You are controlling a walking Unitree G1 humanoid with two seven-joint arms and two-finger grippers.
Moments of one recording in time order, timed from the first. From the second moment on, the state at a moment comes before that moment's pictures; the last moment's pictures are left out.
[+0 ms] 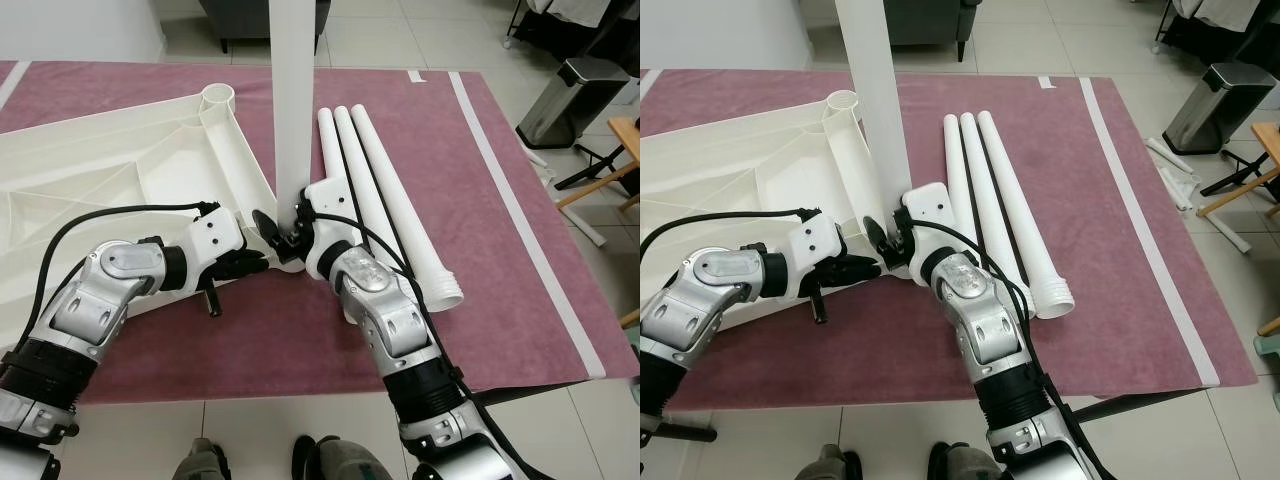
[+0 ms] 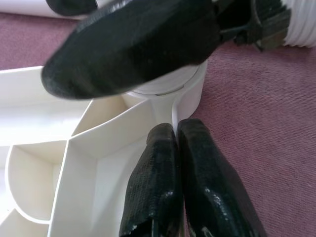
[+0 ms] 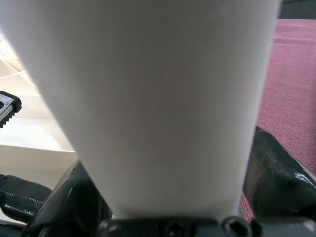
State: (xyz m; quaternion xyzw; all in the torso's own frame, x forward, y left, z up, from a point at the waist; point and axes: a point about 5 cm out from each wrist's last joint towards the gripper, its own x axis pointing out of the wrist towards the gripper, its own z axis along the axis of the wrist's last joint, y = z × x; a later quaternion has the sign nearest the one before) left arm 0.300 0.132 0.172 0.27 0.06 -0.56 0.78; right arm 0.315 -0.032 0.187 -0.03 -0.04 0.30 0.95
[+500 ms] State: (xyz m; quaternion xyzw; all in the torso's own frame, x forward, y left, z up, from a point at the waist) left arm 0.299 0.122 0.165 0.27 0.04 -0.58 0.77; right arm 0.322 -0.060 0.200 -0.11 -0.05 0.46 0.88
